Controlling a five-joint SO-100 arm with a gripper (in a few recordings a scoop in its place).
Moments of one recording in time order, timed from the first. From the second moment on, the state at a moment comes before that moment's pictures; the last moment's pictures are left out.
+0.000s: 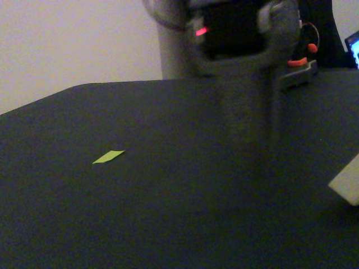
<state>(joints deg) -27.9 19.1 -1.1 97.6 15.0</state>
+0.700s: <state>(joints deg) -13.8 44.8 26.6 97.6 15.1</state>
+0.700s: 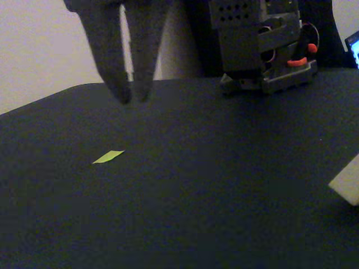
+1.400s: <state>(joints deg) -21.2 58.6 52.2 92.8 19.8</state>
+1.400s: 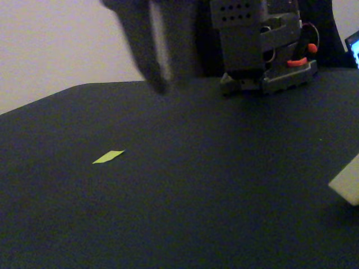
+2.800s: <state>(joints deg) -41.4 17.8 -3.5 97.6 23.1</state>
